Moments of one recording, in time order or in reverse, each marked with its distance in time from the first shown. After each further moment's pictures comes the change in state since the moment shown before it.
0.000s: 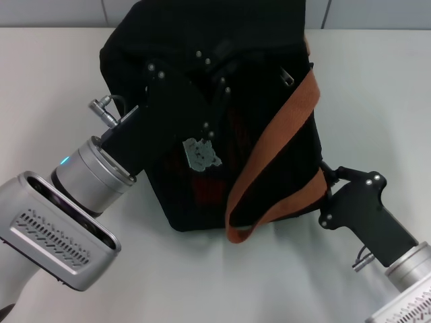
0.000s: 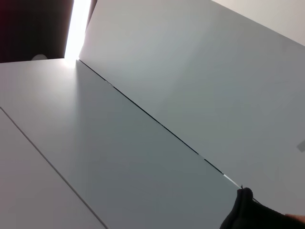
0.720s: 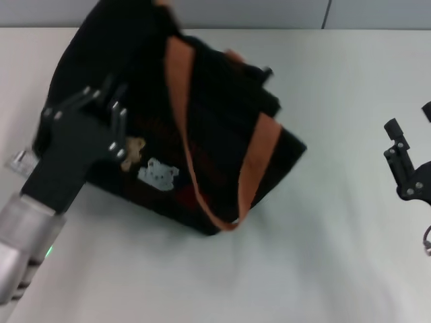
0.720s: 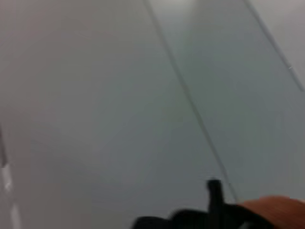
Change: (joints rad) left arm 0.270 0.001 -0.191 -0.016 -0.004 -0.064 -0.359; right arm -0.081 -0.005 0.067 -0.113 0.003 -0.415 0.460
